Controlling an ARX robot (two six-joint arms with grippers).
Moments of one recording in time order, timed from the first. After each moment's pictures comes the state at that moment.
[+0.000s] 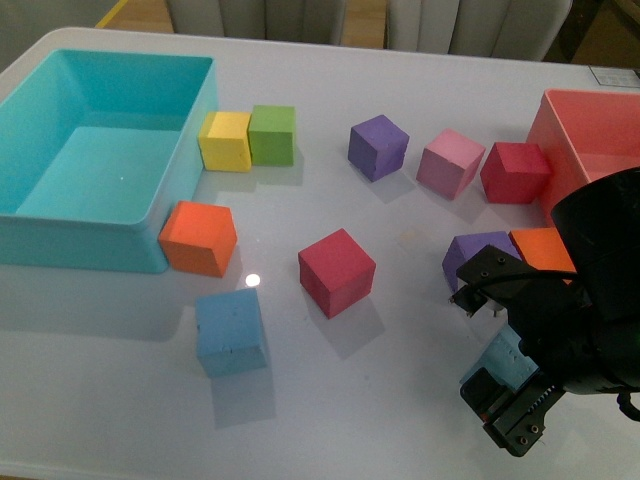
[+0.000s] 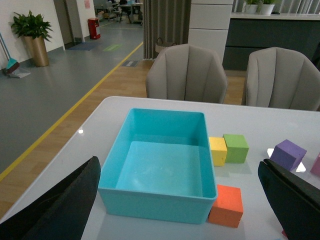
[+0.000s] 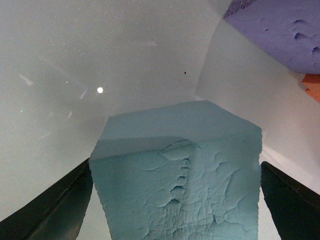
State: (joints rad) left arm 0.00 0.01 0.02 0.00 0.00 -0.01; right arm 0.28 2.11 0.70 0.18 0.09 -0.47
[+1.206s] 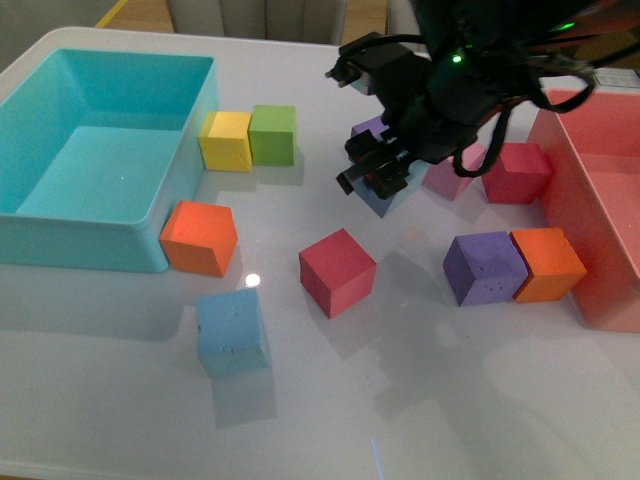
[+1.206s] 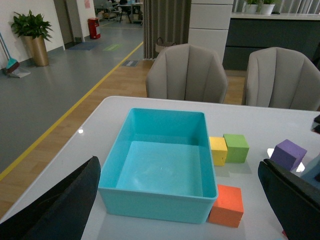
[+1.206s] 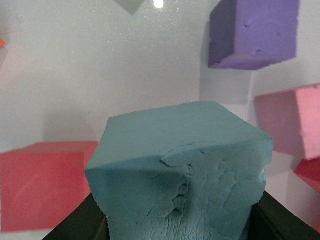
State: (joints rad) left arm 0.00 0.01 0.02 0.00 0.00 -0.01; right arm 0.42 2.29 1.50 -0.21 0.08 -0.31
